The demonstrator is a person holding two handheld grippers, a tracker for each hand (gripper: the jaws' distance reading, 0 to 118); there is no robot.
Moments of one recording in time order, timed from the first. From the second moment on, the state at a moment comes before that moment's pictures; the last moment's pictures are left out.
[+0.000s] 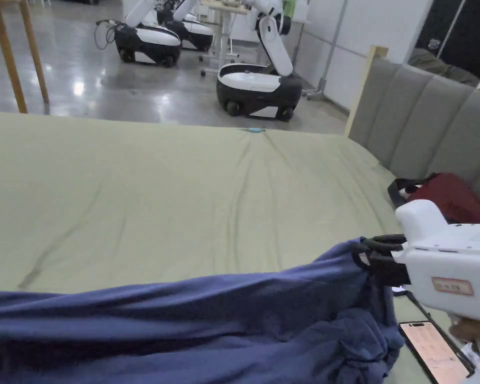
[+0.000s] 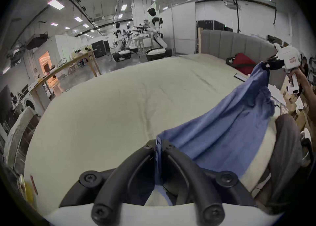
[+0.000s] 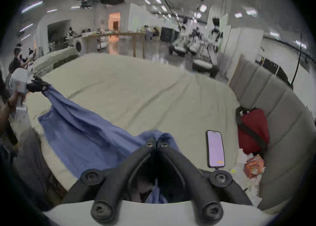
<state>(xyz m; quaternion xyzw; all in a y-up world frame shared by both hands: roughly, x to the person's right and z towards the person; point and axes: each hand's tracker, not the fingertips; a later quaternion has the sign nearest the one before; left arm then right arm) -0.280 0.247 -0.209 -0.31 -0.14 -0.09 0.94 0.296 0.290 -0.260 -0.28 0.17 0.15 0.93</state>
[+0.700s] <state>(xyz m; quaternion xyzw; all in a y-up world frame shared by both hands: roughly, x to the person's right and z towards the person) -0.284 0.151 -0.156 -0.40 -0.13 -0.03 0.91 0.329 0.147 -0.199 -0.44 0.16 0.19 0.86</state>
